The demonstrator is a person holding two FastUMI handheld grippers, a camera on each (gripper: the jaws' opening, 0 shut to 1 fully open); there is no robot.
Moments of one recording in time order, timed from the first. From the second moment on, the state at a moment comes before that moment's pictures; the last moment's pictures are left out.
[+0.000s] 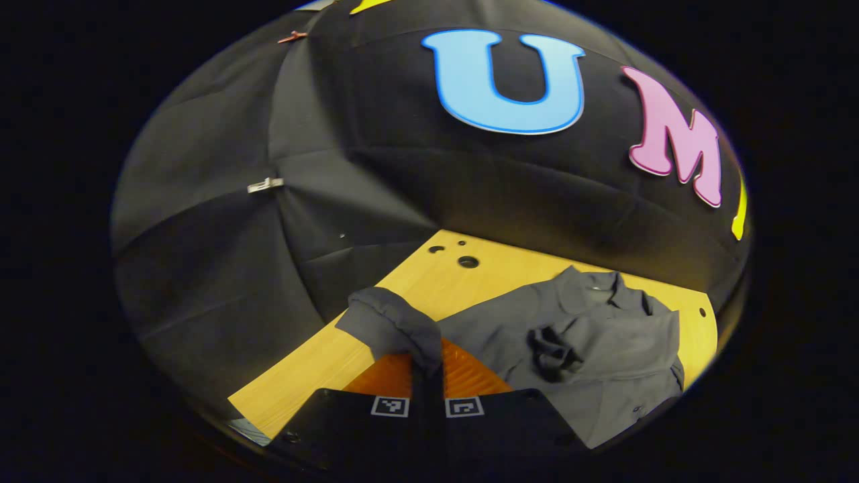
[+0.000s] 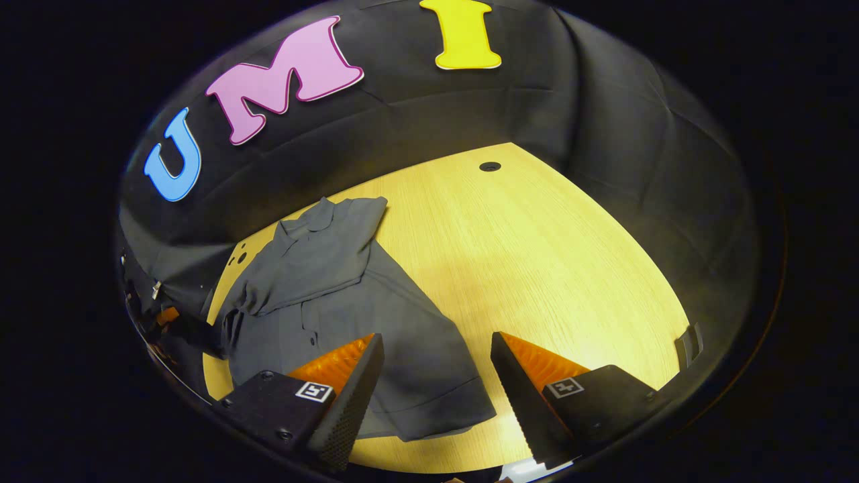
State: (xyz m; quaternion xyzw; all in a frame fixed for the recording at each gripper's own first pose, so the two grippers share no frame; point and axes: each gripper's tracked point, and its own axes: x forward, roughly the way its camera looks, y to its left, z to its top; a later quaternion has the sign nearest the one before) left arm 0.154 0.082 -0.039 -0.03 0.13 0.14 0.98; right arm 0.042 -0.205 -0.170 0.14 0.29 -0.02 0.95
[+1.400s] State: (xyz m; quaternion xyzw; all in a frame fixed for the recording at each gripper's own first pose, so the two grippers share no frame) left arm 0.250 -0.355 -0.102 0.02 0.24 -0.22 0.95; right arm 0.050 -0.228 -0.203 0.17 0.32 -0.01 0.93
